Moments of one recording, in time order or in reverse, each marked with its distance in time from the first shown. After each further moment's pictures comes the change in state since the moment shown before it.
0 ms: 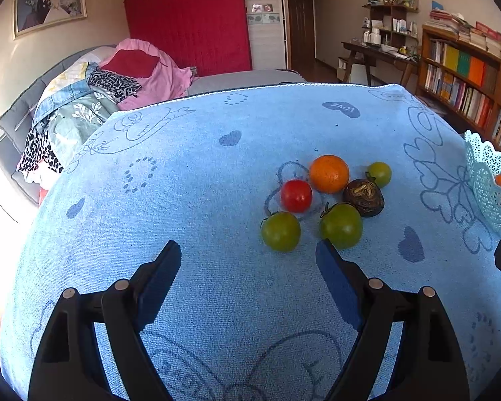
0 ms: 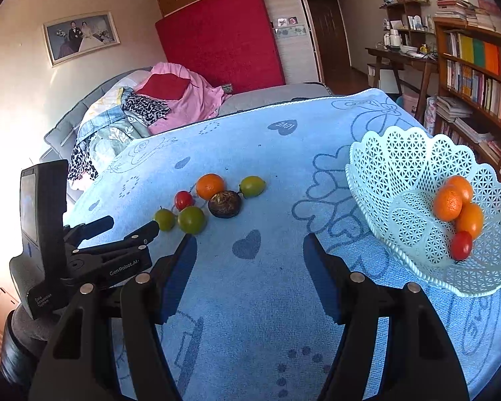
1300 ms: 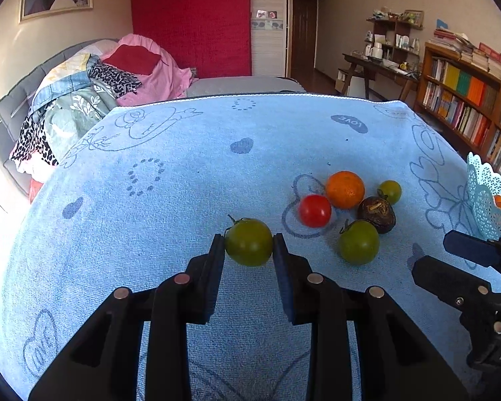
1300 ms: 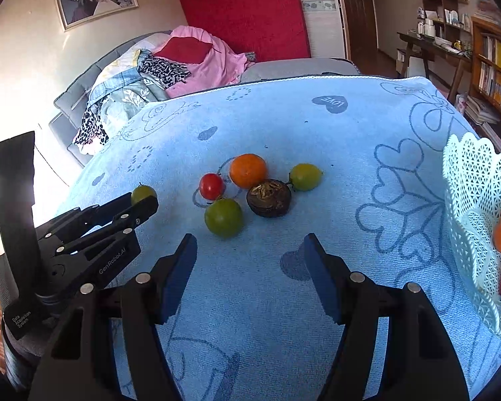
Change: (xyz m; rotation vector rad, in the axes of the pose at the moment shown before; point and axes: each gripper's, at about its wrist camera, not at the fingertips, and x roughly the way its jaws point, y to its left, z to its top) left arm 0.004 0.030 0.003 -0.079 -0.025 -0.048; right arm 0.075 0.043 0.020 -0.086 0.165 0.071
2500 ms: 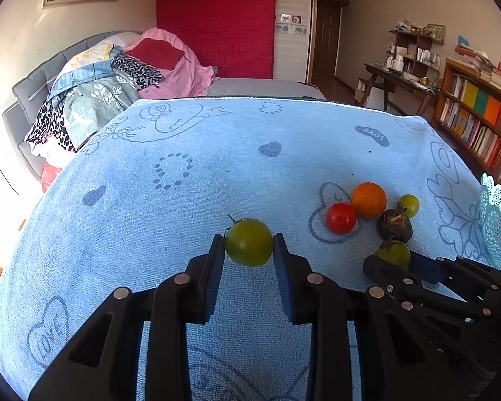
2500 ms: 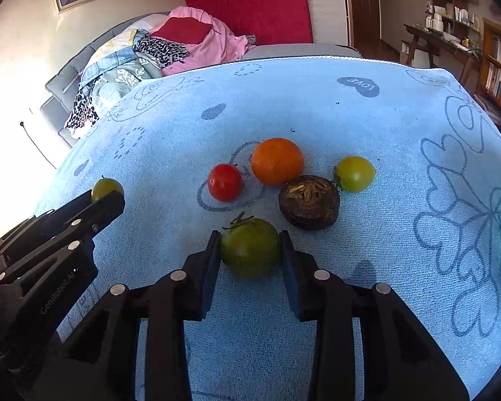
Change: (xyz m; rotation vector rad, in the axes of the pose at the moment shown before) left arm -0.009 0.014 -0.002 -0.065 -0.015 0.054; right arm 0.048 0.018 0.003 -0.009 0.047 -0.038
